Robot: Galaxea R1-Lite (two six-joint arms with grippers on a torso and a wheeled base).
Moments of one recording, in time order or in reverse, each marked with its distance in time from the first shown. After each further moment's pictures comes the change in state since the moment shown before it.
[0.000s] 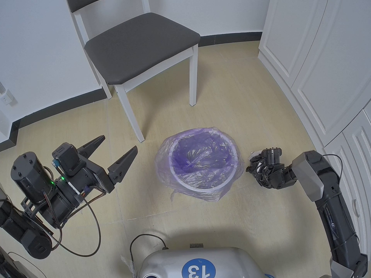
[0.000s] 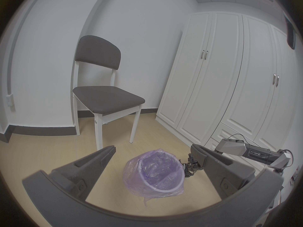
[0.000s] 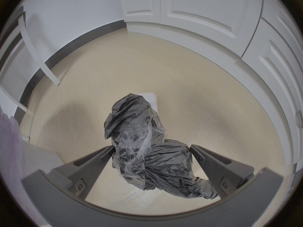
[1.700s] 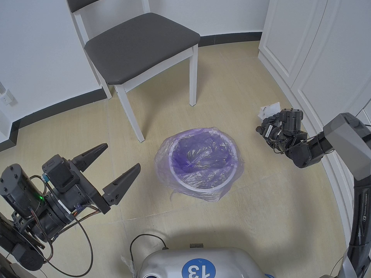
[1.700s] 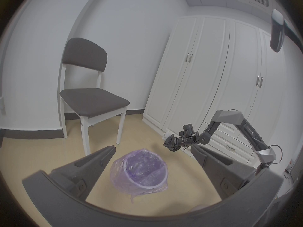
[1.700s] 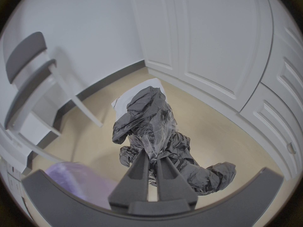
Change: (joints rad) left arm -0.058 -0.112 0.095 0.000 -0.070 0.030; right arm 0.108 -0.627 0.549 -0.251 0.025 -0.058
